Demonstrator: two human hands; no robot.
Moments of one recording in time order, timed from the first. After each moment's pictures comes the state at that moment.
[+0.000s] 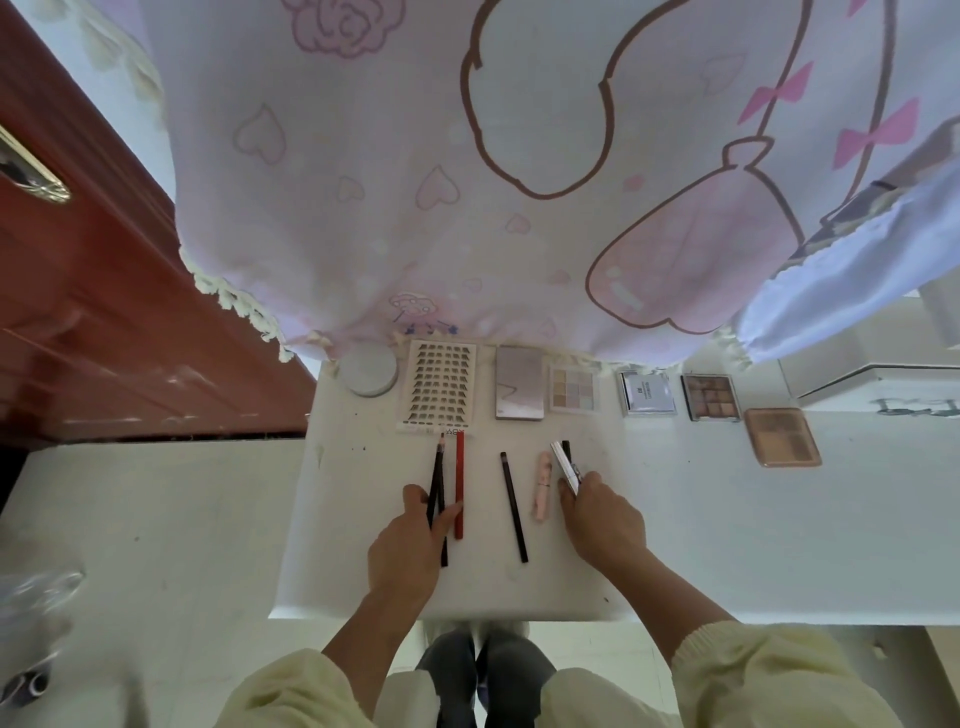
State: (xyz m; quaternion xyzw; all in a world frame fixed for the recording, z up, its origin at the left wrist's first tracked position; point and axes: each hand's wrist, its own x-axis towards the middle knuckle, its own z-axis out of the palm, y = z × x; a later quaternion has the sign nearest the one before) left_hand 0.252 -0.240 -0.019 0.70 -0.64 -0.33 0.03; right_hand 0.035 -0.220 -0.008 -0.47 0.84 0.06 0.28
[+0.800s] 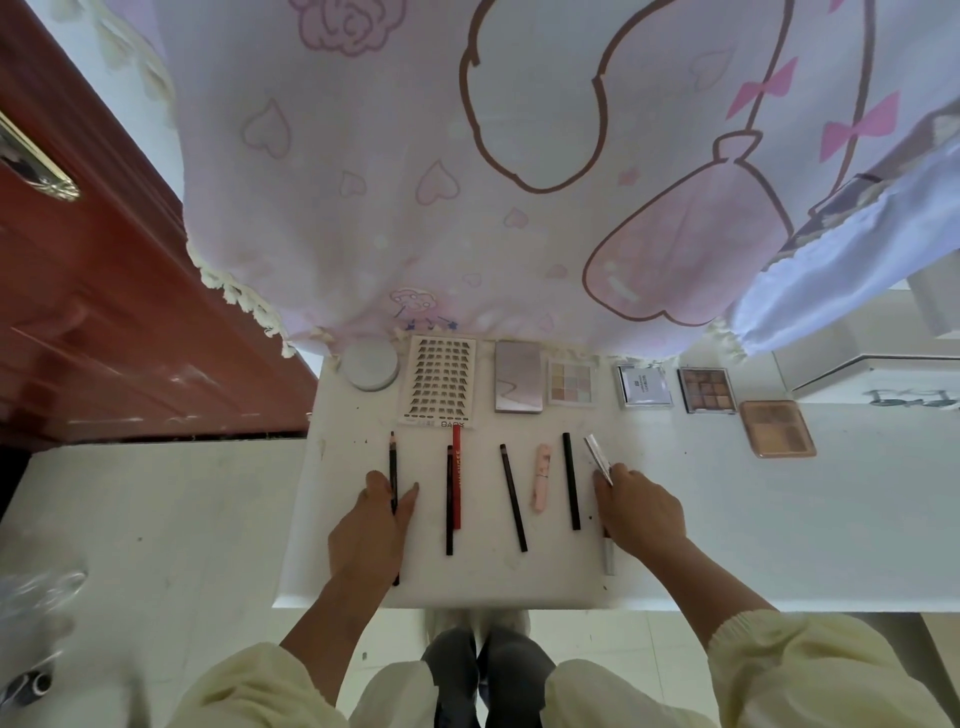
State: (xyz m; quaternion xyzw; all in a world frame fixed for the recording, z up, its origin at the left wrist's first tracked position) left_hand 0.288 -0.248 -0.015 0.72 -0.65 -0.26 0.02; right_hand -0.003 -0.205 -0.009 -0.51 0.83 0.07 0.20
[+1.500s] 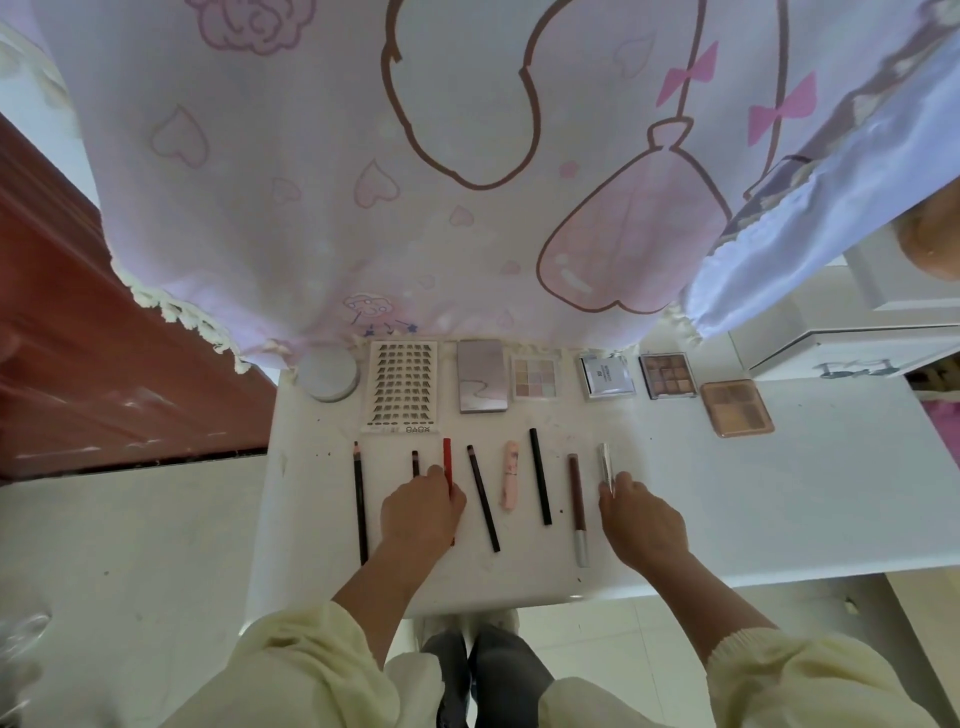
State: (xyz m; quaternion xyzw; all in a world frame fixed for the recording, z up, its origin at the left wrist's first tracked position) left_hand 0.203 -0.264 -0.006 0.59 -0.77 -0.20 -0.11; right_hand -0.026 -0.172 -0.011 -0.48 0.85 0.09 0.20
